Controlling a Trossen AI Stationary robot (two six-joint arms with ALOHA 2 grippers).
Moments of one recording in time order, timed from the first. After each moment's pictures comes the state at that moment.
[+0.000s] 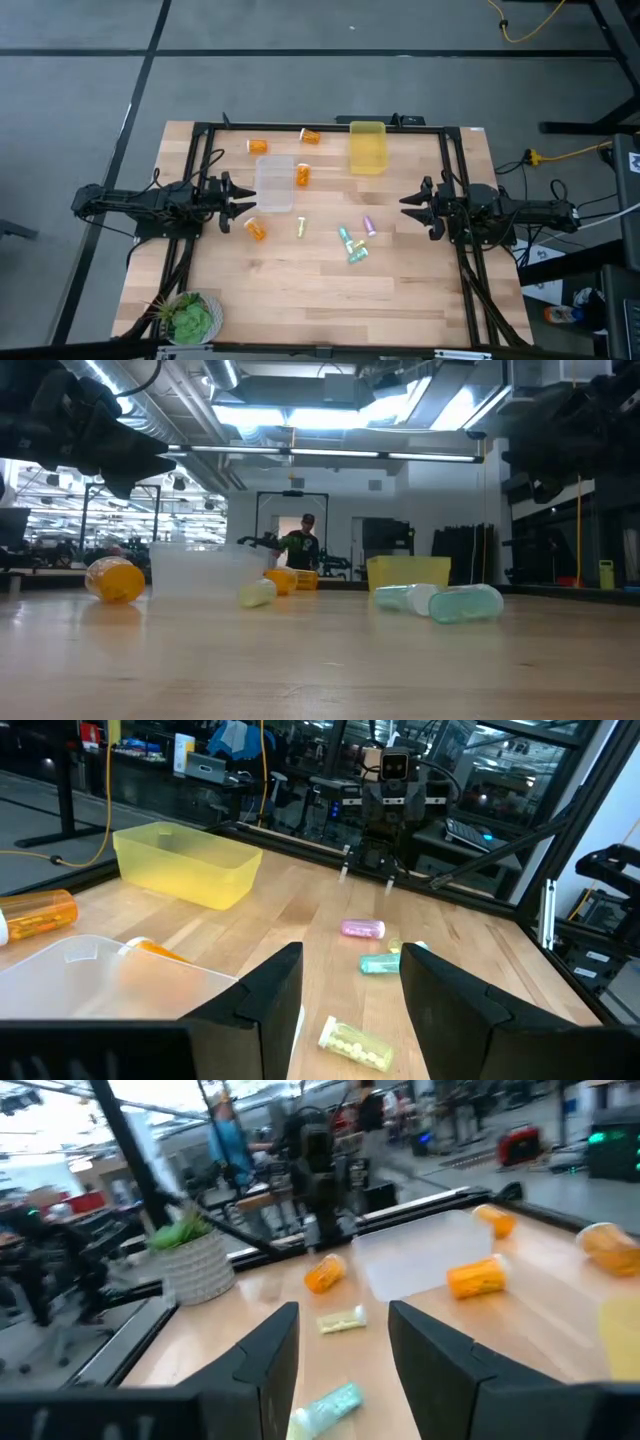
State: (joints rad) left arm -0.02 0.09 0.01 0.04 -0.20 -0.28; right arm -0.01 0.02 0.02 0.02 0.01 0.29
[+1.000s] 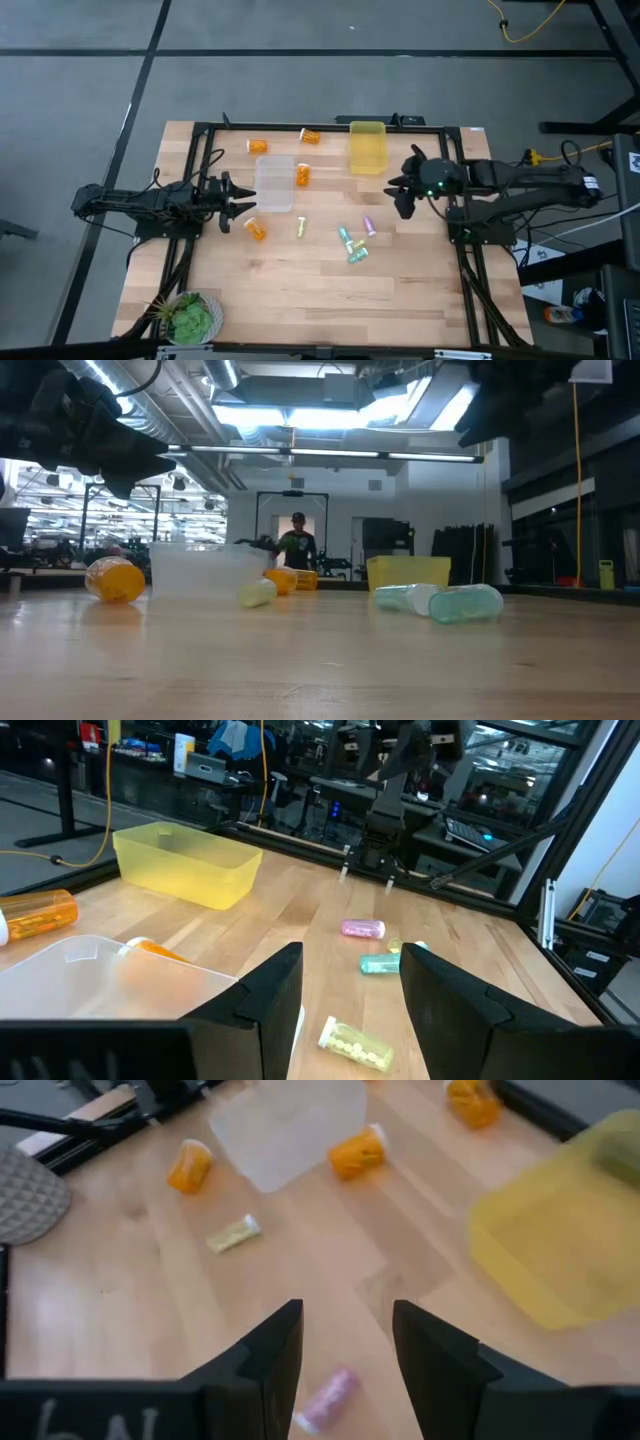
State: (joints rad) left arm -0.02 0.09 0.01 0.04 -0.20 -0.28; right arm -0.01 0.94 0.87 -0.63 0.20 0.52
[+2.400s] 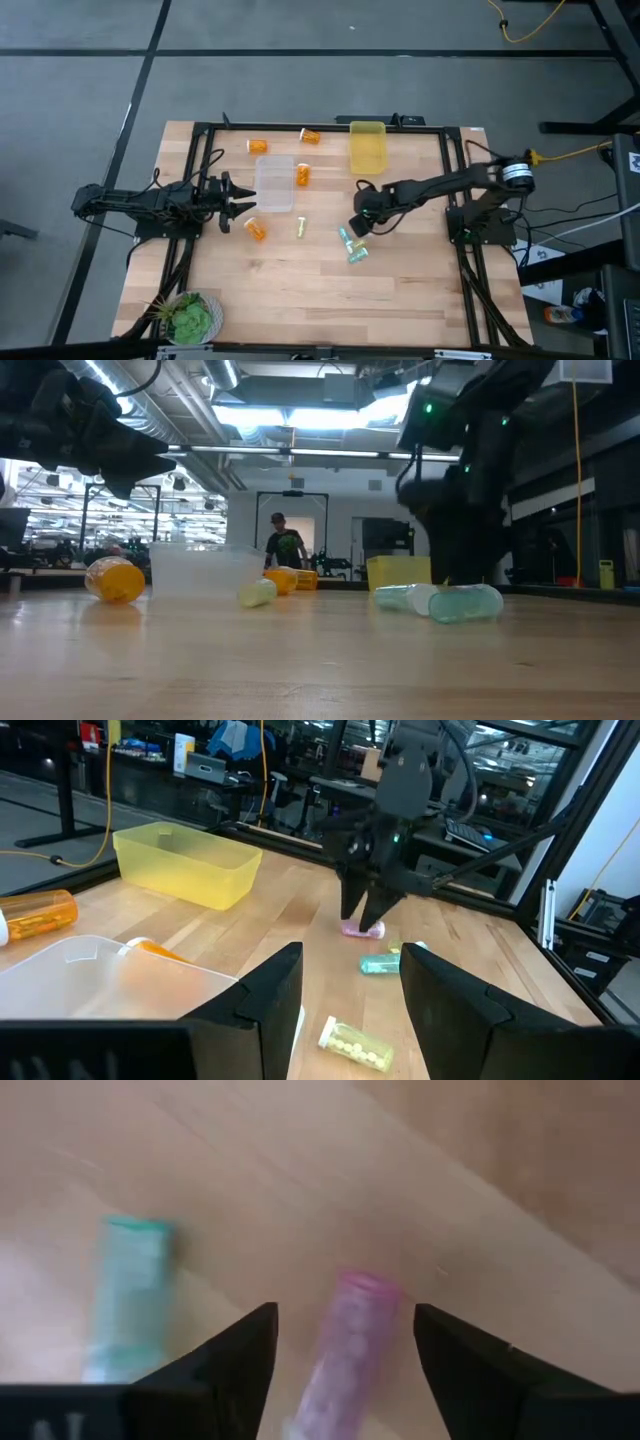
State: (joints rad) left arm -0.02 0.09 0.01 0.04 -0.20 -0.28; right arm 0.00 1.65 0.88 -0.50 0.02 0.97
